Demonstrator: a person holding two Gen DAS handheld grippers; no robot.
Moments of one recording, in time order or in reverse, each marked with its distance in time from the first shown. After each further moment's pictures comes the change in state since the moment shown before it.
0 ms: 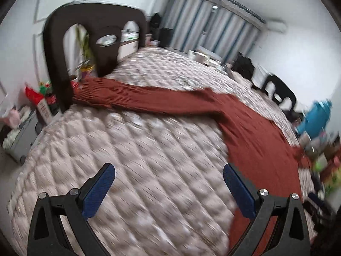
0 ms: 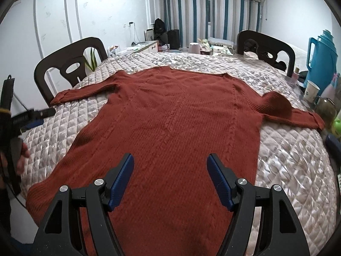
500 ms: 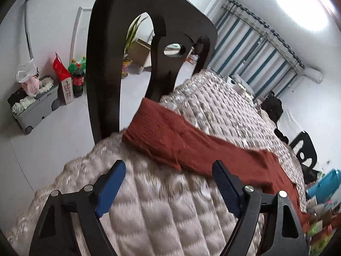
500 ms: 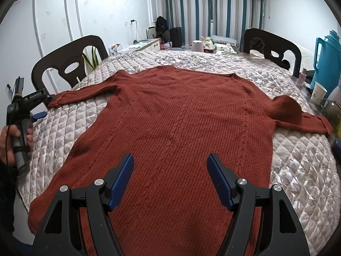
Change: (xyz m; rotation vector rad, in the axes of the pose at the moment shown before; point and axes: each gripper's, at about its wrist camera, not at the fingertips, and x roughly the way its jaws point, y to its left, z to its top) left arm 0.045 0.079 0.050 -0.293 -0.095 0.108; right arm 0.023 0.004 0.014 0.004 0.017 0.018
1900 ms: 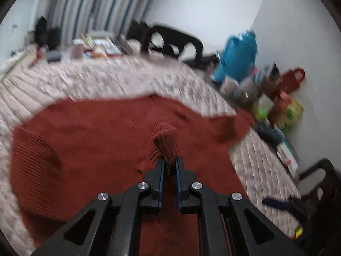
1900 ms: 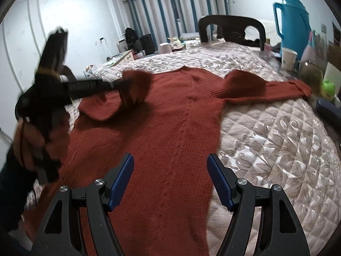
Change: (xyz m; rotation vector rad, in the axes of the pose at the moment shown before) left arm 0.025 -0.317 -0.136 0.799 0.384 -0.657; right arm -0.018 -0.086 -0.020 0.254 -0.036 -0.048
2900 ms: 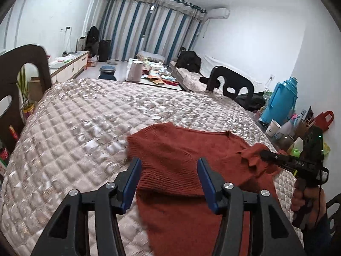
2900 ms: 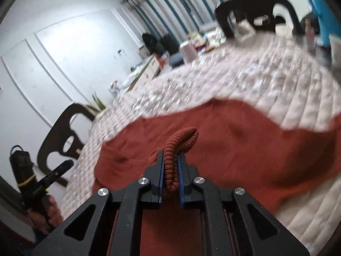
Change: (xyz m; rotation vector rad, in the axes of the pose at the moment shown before) left arm -0.106 0.099 -0.004 -0.164 -0.242 0.274; right arm 0.103 -0.030 0.124 0.147 0.009 0.295
